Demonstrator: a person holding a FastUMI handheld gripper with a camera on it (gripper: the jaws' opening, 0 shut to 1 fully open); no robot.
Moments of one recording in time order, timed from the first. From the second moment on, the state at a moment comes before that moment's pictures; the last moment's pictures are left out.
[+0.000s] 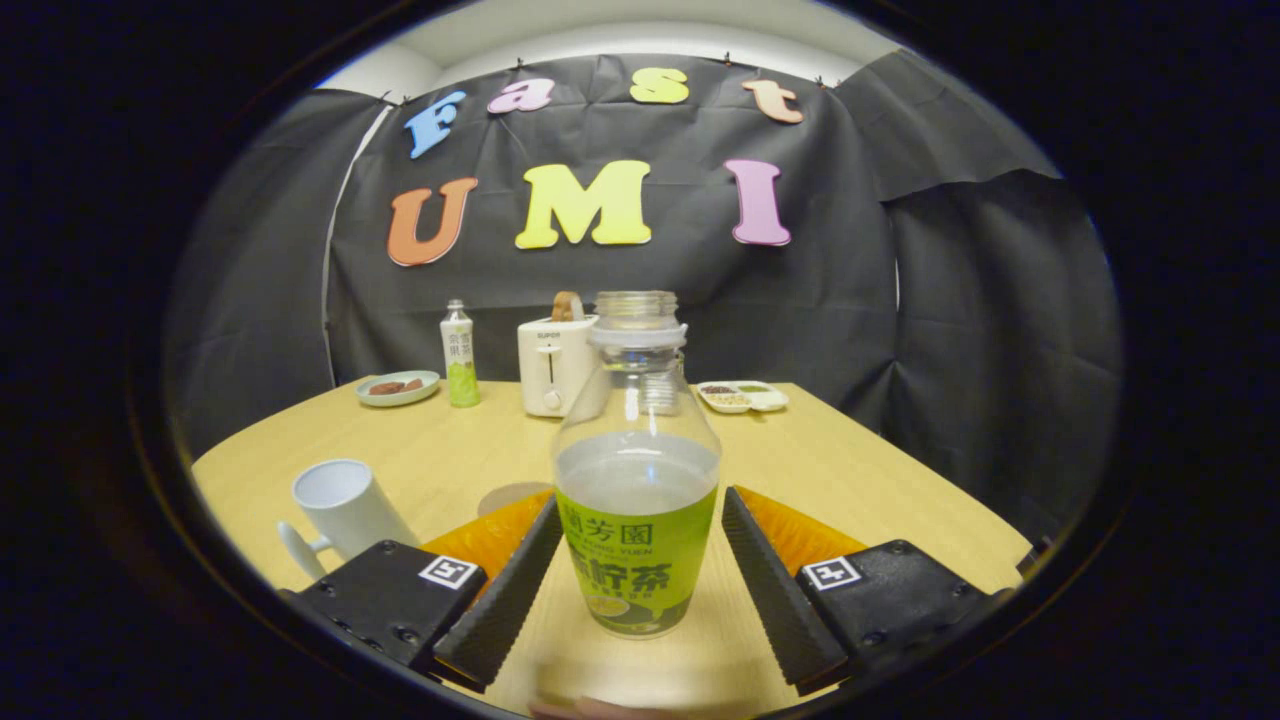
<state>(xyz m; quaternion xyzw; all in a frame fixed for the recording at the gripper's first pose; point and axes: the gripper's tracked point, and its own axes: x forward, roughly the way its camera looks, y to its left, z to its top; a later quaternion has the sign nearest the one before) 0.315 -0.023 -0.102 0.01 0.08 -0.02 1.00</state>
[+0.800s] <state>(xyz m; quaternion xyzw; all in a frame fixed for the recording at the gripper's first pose) 0.229 -0.058 -0.093 0.04 0.10 -0.09 0.99</state>
